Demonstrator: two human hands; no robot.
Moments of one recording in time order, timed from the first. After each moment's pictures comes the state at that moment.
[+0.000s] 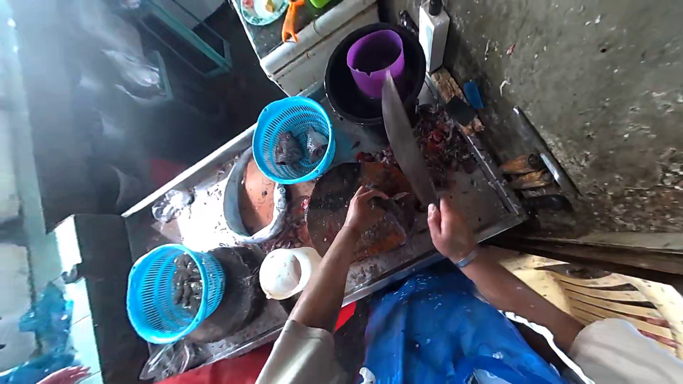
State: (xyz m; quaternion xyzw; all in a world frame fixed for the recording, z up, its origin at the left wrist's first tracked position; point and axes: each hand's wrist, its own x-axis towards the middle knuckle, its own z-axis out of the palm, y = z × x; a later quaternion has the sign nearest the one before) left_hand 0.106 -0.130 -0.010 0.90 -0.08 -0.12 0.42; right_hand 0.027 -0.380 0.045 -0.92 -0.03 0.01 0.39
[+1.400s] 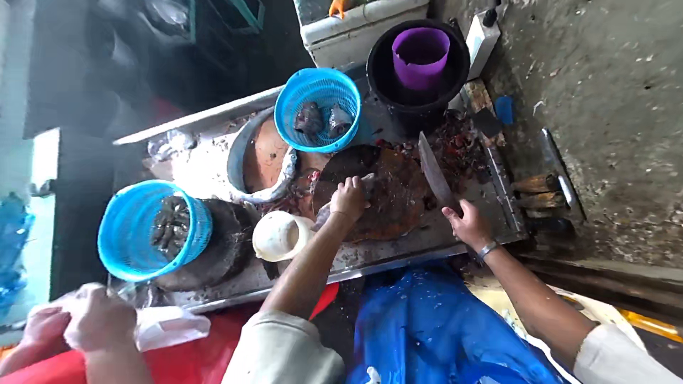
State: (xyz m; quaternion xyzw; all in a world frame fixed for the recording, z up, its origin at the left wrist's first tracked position) left_hand 0.078 -0.091 0.004 0.98 0.07 -0.19 0.08; right_hand 0.051 -0.421 -0.015 -0.87 0.04 0.22 0.44
